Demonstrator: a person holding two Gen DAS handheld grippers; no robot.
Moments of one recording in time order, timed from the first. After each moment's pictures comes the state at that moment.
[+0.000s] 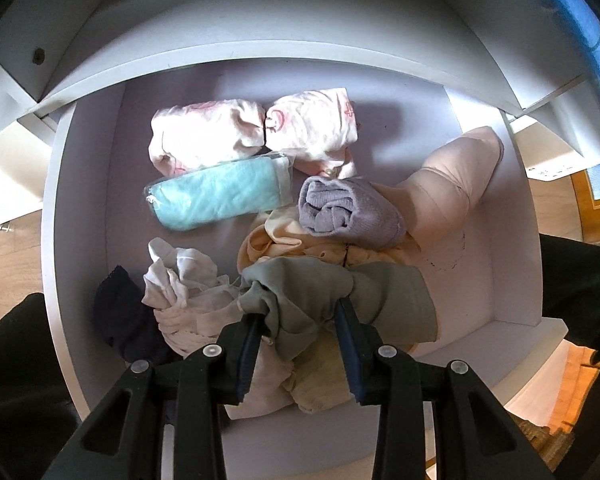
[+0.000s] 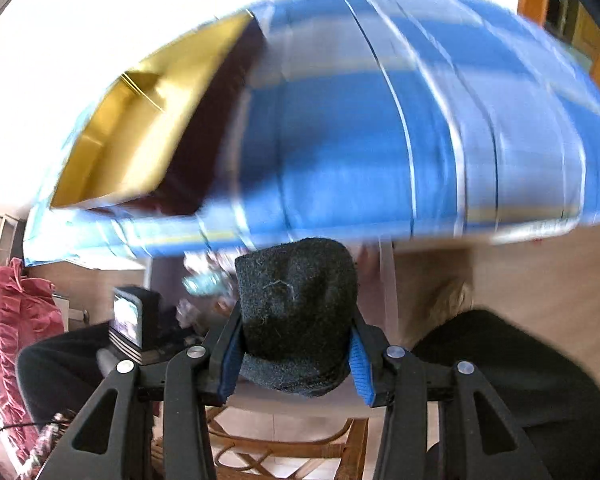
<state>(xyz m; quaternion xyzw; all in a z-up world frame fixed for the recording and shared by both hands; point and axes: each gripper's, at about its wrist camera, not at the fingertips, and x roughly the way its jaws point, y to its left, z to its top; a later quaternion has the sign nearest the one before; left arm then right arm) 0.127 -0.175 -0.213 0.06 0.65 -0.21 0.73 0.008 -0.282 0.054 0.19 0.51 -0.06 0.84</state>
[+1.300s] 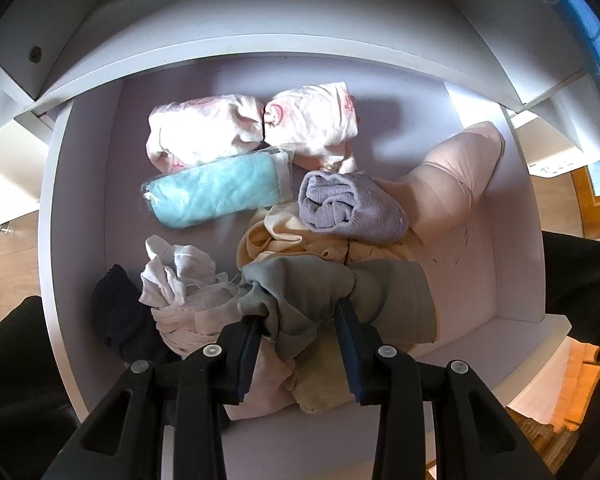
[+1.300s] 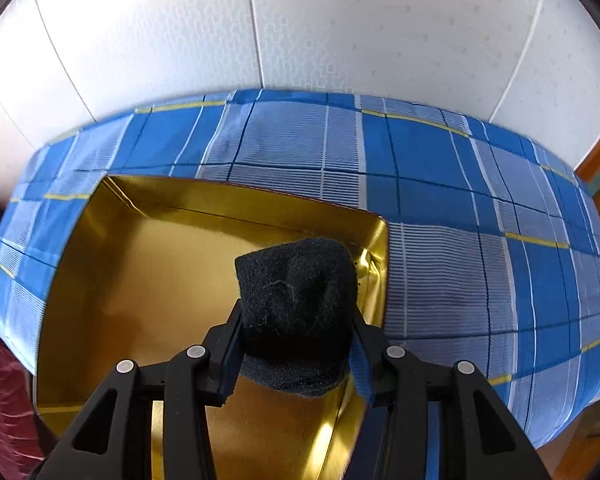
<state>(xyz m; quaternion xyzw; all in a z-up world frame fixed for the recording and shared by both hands) 0.126 -0.166 -0.206 0.06 0.64 -0.22 0.73 0.288 -0.245 0.119 0.06 0.50 -0.10 0.86</state>
